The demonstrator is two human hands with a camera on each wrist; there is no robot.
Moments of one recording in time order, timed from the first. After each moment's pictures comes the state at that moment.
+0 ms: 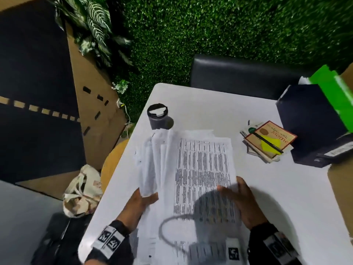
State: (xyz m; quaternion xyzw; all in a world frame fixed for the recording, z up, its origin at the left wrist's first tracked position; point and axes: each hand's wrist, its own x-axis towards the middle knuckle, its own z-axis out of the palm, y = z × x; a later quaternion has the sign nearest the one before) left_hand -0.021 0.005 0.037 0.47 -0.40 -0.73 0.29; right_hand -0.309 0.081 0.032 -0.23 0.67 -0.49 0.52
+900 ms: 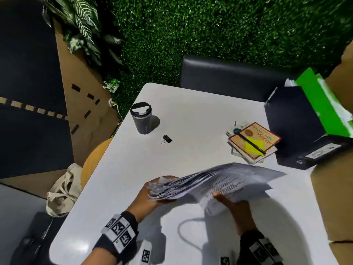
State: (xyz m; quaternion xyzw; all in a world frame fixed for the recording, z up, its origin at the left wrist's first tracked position) left_hand -0.117 0.027 0.060 0.40 -0.54 -0.68 0.29; right_hand -0.351 0.115 0.036 -0.23 0.70 -0.52 0.43
